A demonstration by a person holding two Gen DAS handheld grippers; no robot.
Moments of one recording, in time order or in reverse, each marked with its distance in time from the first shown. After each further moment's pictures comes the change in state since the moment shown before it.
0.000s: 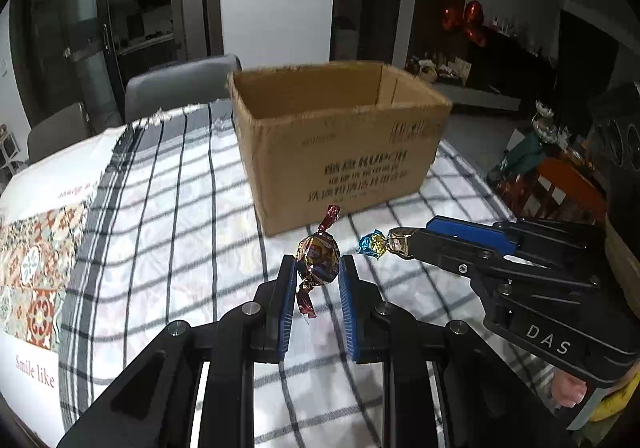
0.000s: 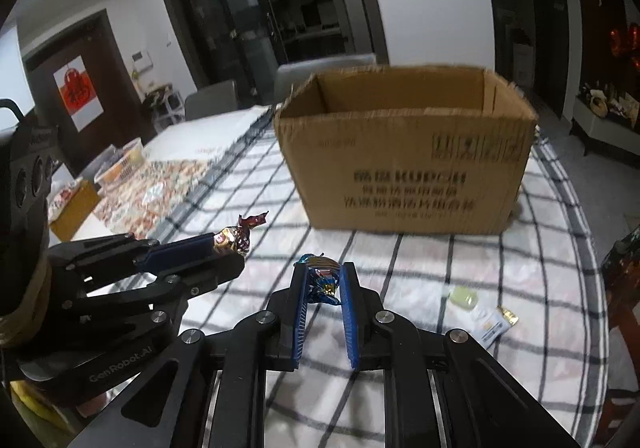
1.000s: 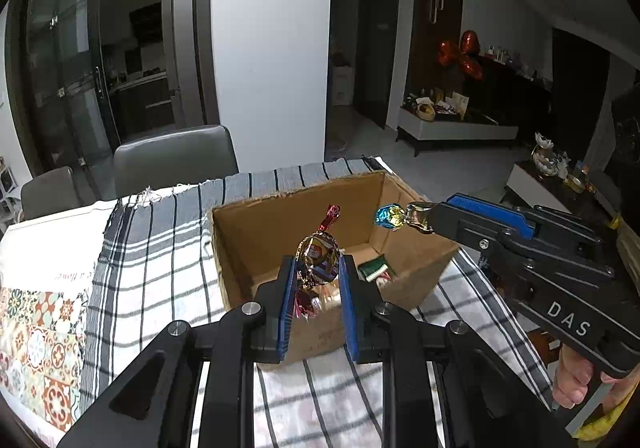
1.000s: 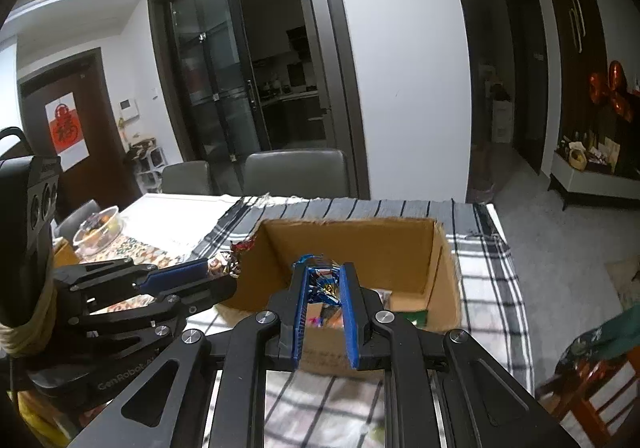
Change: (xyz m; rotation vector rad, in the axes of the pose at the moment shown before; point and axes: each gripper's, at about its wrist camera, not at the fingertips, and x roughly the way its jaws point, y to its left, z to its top) left arm 0.026 -0.004 0.131 0.019 -0.118 0.003; right arm -0.019 -0.048 0.127 -0.031 -0.199 -0.082
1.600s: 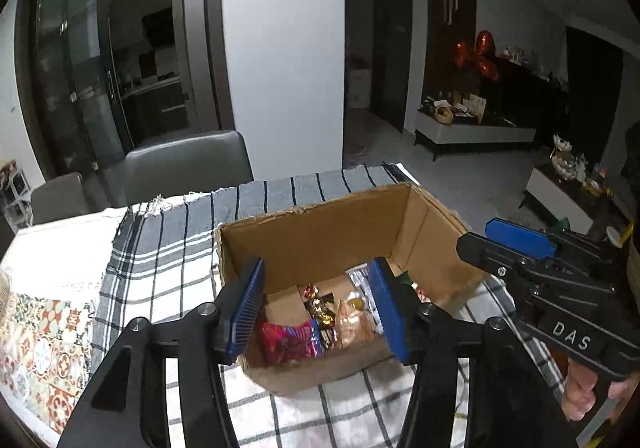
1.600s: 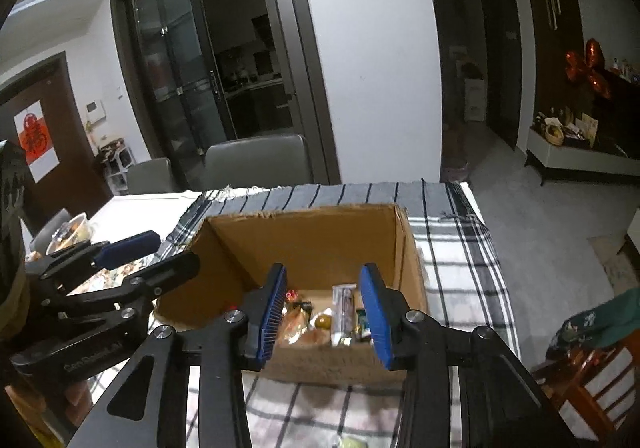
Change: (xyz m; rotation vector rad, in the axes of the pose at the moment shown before) left arm 0.017 -0.002 0.003 0.013 -0.024 0.070; right arm 0.016 -0.029 -0.011 0.076 0.053 -0.089
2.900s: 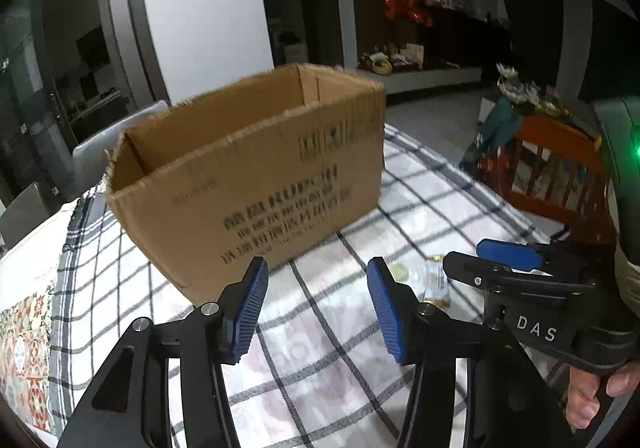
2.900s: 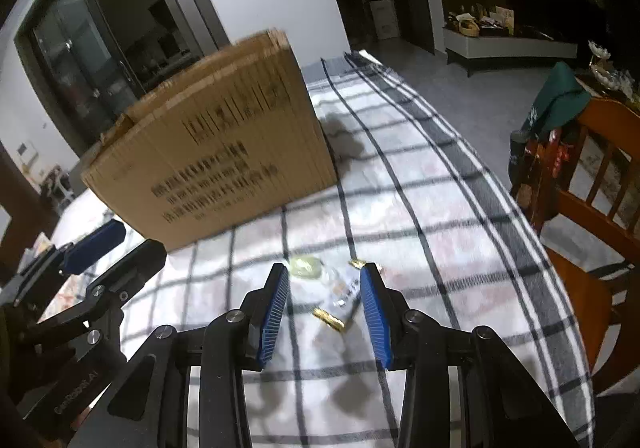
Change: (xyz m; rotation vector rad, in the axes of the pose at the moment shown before) left arm 0.004 -0.065 -0.120 0.217 0.084 -0.131; right arm -0.020 -0.030 -0.166 0.309 0.193 -0.205
